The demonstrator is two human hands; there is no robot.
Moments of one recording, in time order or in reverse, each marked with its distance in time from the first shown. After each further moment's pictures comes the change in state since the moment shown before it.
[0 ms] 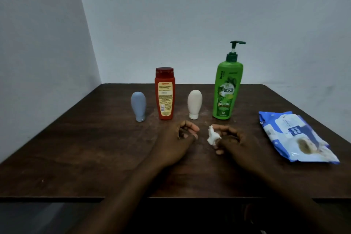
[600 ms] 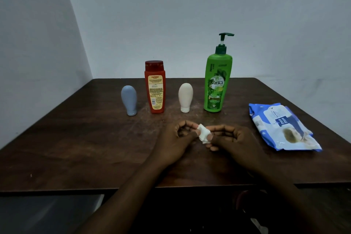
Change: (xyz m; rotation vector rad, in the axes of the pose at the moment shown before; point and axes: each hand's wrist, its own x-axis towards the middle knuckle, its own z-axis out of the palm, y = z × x) left_hand -0.015 0.009 0.028 -0.165 0.006 -0.031; right_hand -0.023 0.000 -0.010 0.200 -0.064 0.014
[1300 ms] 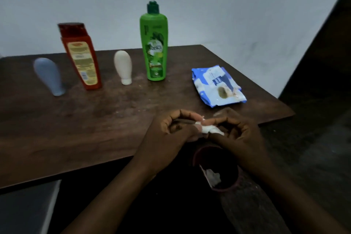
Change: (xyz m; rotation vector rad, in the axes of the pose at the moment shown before) left_hand -0.064 0.046 0.104 -0.438 -0.319 -0.063; right_hand -0.124 0.006 -0.072 -0.236 0.292 -0.364
